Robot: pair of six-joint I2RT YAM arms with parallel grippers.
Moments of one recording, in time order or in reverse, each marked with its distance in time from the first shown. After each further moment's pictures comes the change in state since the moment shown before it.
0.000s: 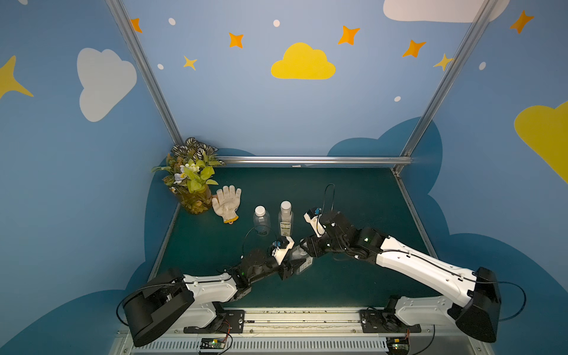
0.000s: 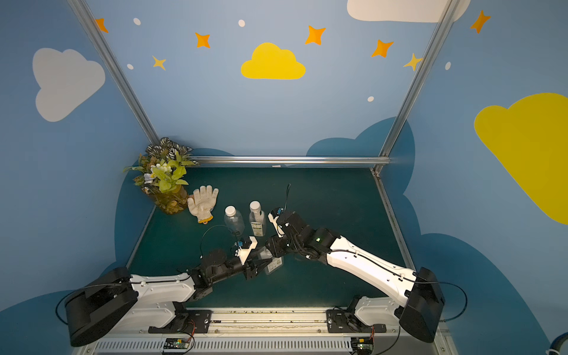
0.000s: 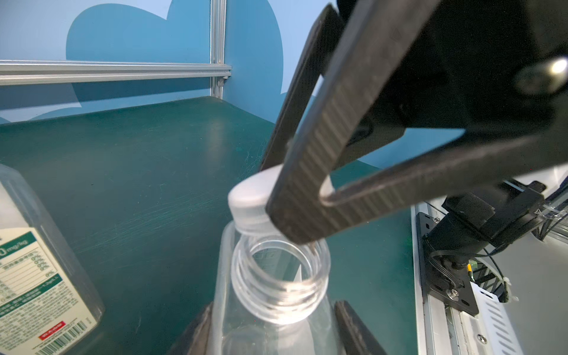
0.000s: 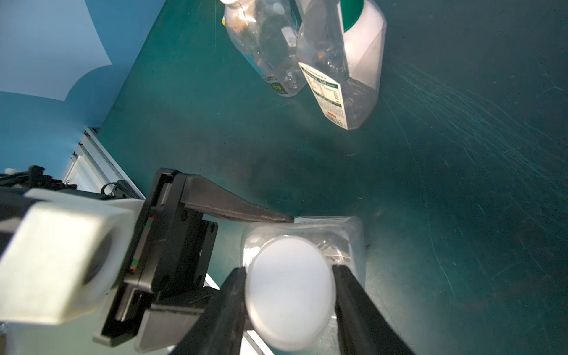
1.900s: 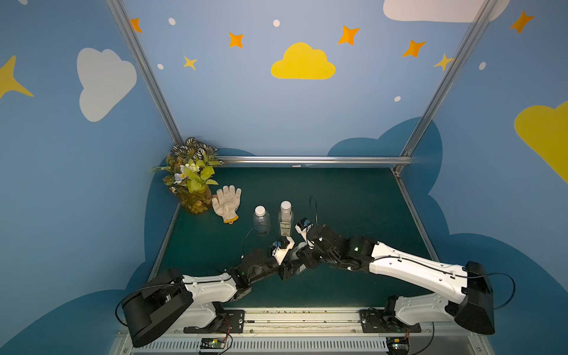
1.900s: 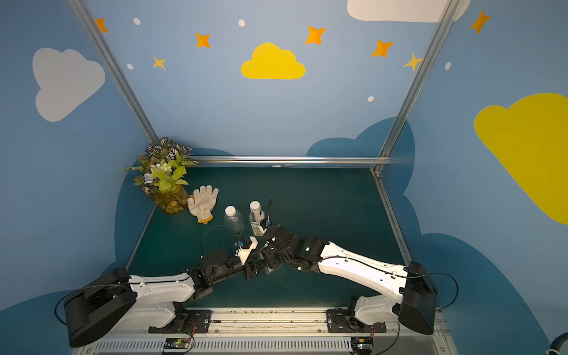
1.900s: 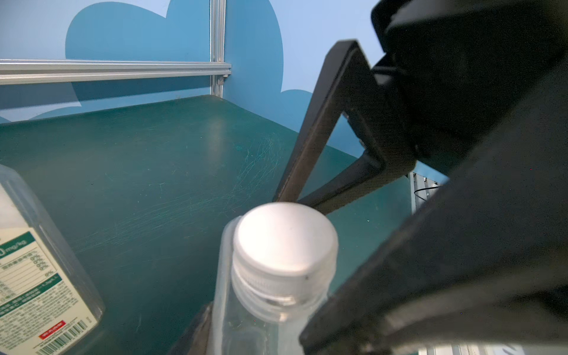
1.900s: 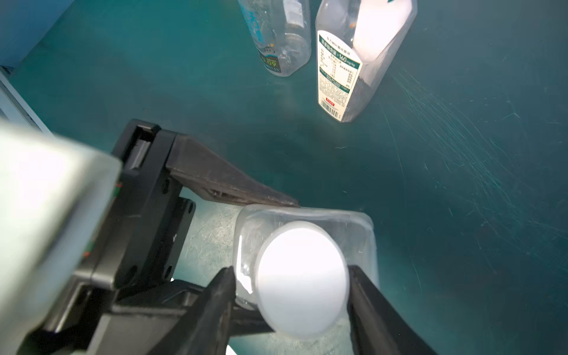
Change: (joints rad) left arm -0.004 -0.008 0.006 -0.021 -0.006 0.004; right arm 0.149 0.036 0.010 -0.045 0.216 -0.079
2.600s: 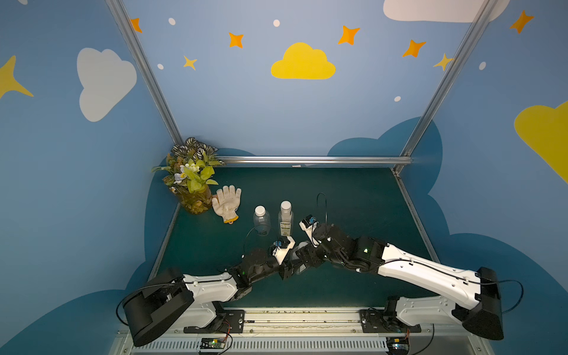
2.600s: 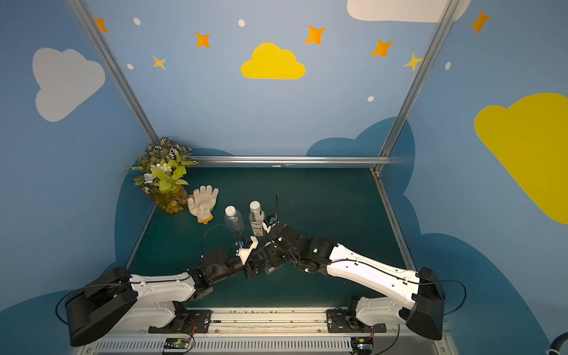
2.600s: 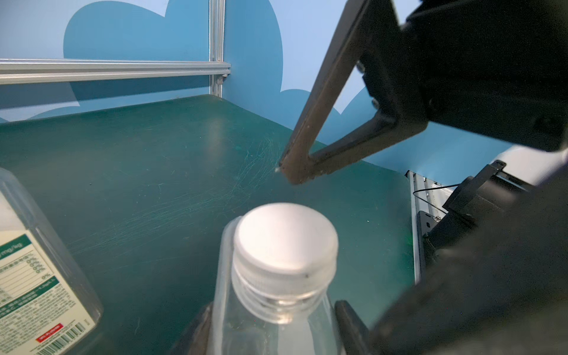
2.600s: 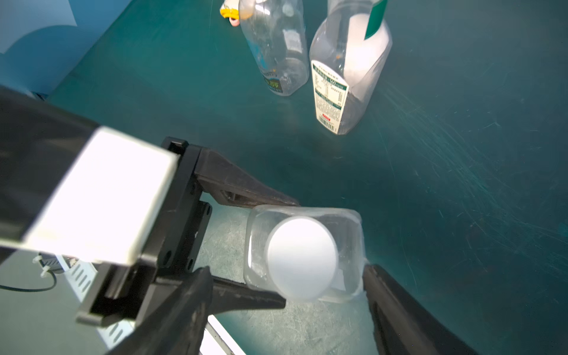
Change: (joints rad) left arm 0.000 0.007 0.005 0.000 0.003 0.000; right arm -0.002 -0.086 0.001 -0.004 0.023 0.025
